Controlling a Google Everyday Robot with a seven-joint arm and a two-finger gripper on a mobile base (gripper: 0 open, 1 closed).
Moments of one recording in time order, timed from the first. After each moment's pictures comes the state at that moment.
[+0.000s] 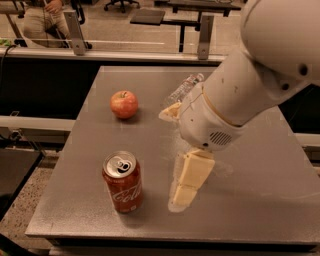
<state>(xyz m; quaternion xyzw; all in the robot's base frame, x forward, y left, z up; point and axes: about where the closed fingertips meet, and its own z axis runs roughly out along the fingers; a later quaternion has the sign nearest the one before) 0.388 -0.022 0.911 -0.71 0.65 0.14 0.22</state>
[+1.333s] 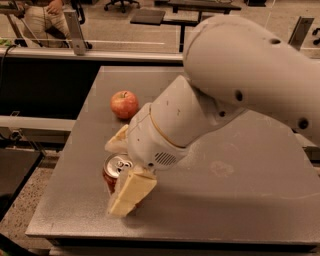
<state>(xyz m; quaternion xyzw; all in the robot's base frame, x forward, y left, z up) 0.361 0.073 0.897 -0.72 0.60 0.24 0.25</state>
